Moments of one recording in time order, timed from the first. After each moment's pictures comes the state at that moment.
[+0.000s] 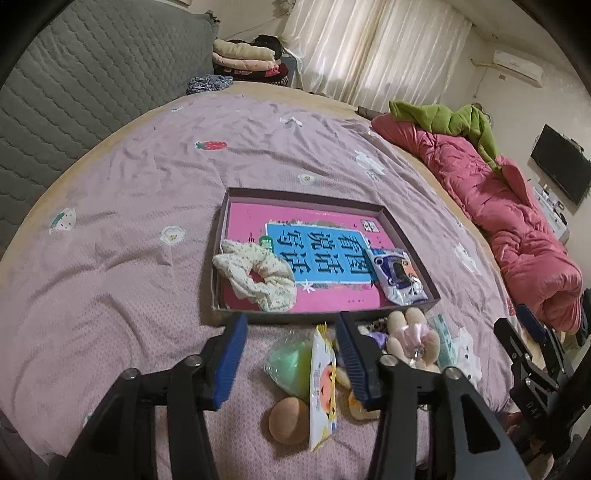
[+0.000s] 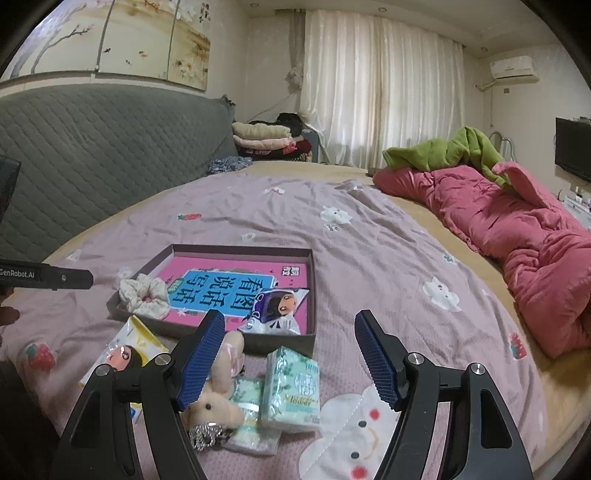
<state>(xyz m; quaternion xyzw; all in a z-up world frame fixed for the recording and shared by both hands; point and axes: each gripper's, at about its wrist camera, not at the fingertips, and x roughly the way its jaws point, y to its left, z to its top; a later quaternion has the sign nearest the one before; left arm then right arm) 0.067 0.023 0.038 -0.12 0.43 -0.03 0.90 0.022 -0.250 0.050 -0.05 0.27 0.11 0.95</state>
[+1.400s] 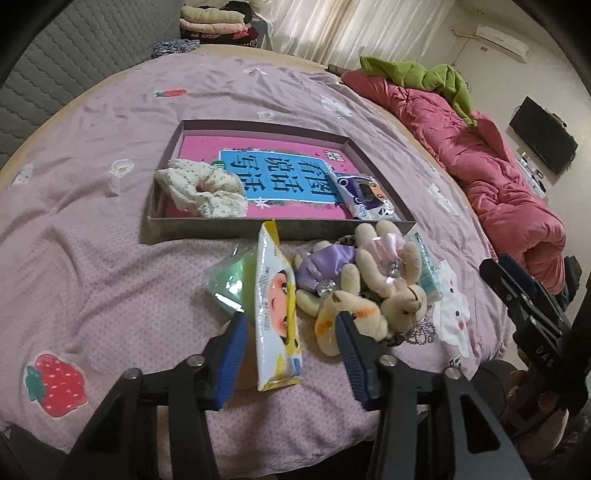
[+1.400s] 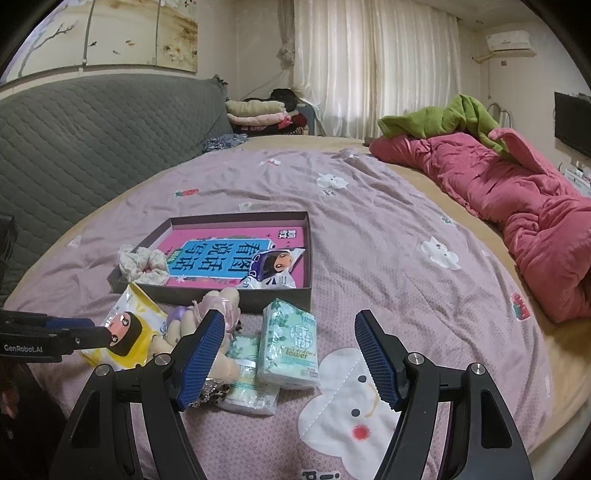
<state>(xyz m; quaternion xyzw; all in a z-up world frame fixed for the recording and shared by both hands) 0.042 -0.016 -0.013 -0.12 0.48 -0.10 0.86 0.013 -0.262 0.032 -0.03 0.32 0.11 0.94</state>
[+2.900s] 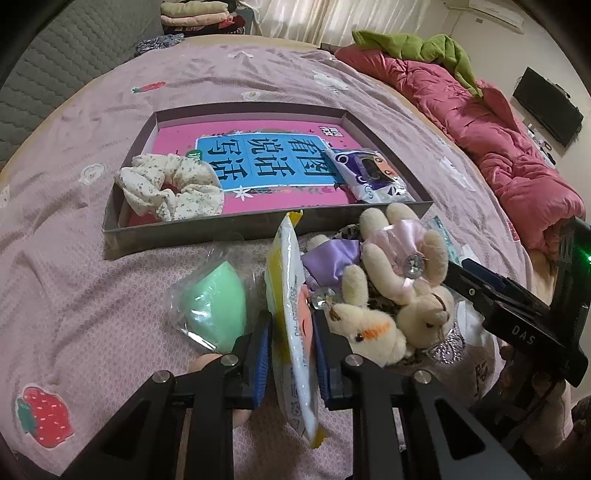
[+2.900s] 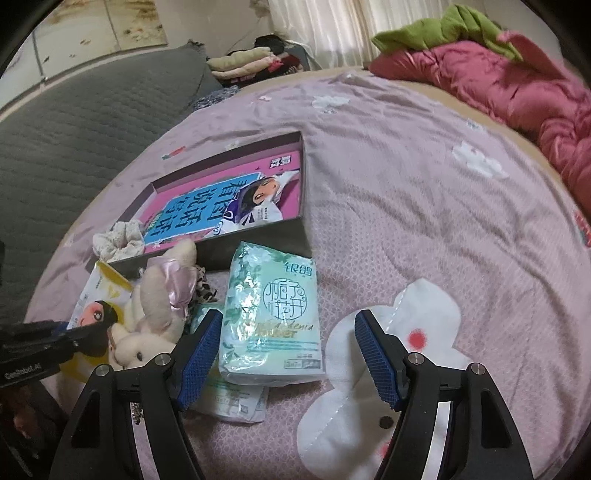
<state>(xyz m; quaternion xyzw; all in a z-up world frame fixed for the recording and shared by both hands) 0.076 -0.046 -0.041 -0.07 0.51 -0.09 0.85 0.076 -0.284 -0.047 0.07 0.44 0.14 0.88</state>
